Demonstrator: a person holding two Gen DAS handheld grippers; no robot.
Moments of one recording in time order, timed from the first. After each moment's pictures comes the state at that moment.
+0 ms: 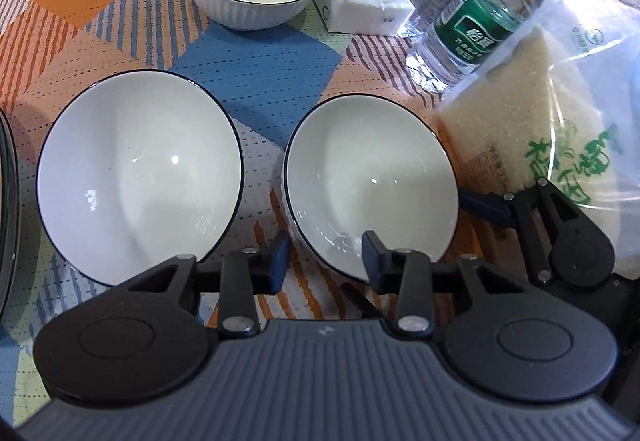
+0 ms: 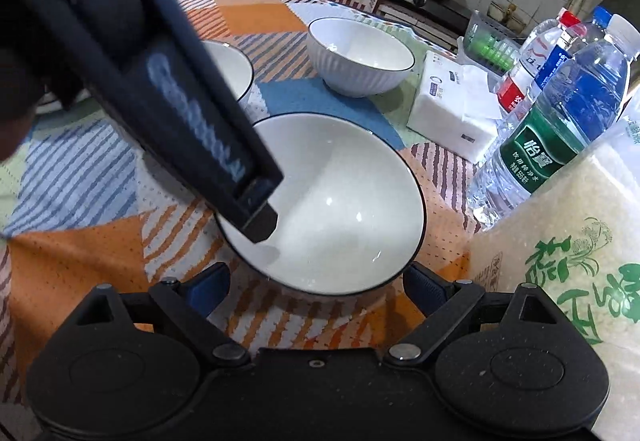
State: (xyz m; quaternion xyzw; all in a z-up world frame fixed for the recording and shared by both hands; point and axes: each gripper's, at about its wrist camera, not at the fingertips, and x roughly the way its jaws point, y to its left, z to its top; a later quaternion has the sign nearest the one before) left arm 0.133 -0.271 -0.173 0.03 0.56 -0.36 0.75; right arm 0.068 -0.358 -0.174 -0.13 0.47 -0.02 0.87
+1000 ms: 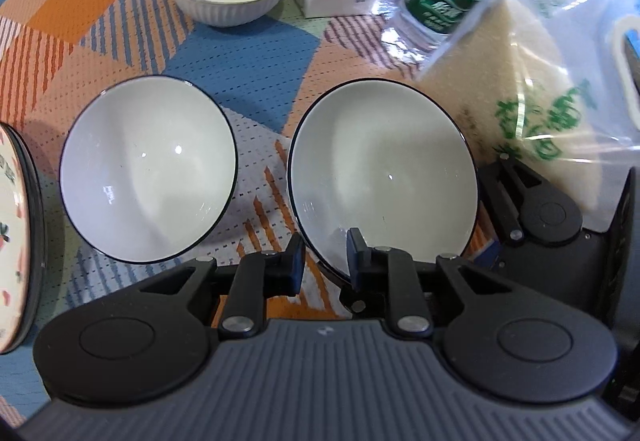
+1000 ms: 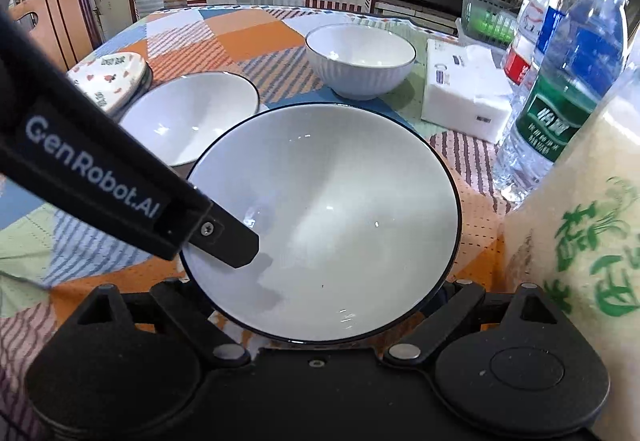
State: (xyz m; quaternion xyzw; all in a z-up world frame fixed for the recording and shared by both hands) left arm 0.119 -0.267 -0.138 0.09 0.57 -0.39 0.72; right arm 0.063 -0.365 -0.165 -0.03 0.46 0.00 0.89
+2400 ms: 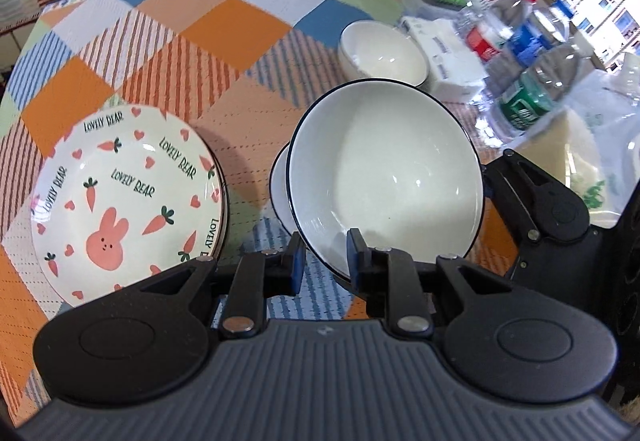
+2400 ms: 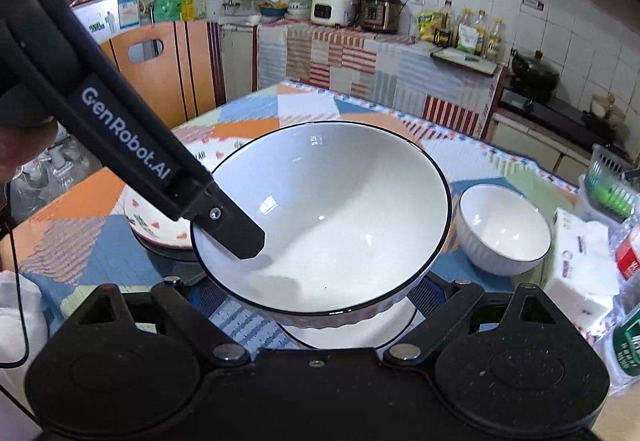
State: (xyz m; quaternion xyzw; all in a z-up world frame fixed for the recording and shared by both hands) left arm 0.164 -0.149 -0.096 0.03 0.54 -0.28 0.79; right arm 0.117 -0.296 -0.121 -0.09 0.35 0.17 0.92
